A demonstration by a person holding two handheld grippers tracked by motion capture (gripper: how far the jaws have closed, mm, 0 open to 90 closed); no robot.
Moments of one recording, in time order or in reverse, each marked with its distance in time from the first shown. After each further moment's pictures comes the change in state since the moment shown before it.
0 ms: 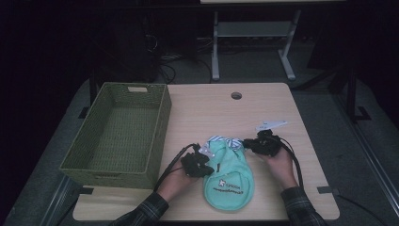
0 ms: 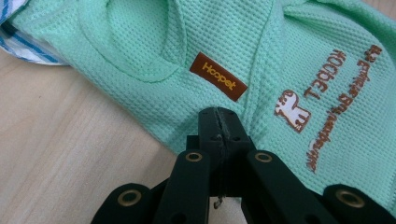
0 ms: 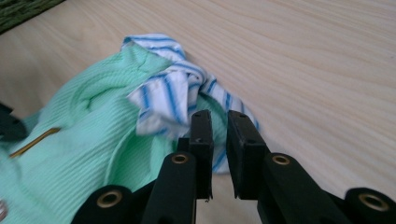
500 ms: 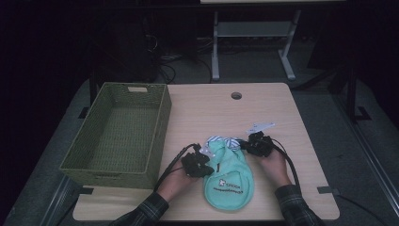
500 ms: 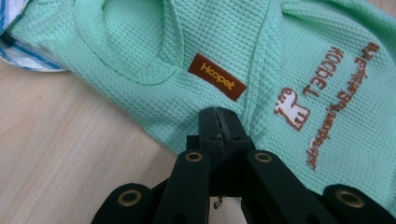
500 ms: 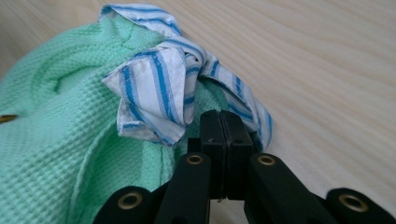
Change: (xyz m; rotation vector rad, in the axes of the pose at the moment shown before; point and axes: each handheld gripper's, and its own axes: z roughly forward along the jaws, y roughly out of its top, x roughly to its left) left arm -0.001 0.001 0.000 0.015 0.010 0.019; right arm 0.010 0.000 0.020 0.061 -0.072 -0.104
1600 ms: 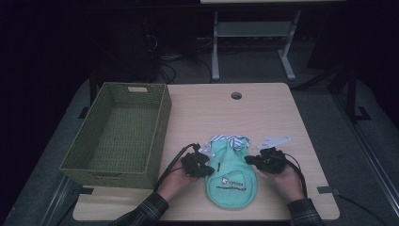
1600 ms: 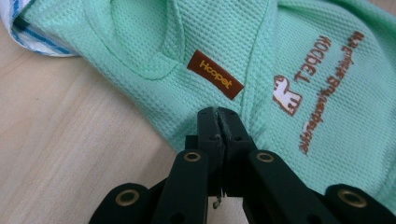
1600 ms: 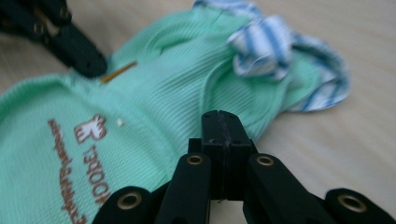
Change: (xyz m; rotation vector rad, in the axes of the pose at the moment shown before) left arm 0.001 -0.001 0.001 -0.021 -0.013 -0.017; right arm 0.031 -0.035 -0.049 -0.020 0.130 0.000
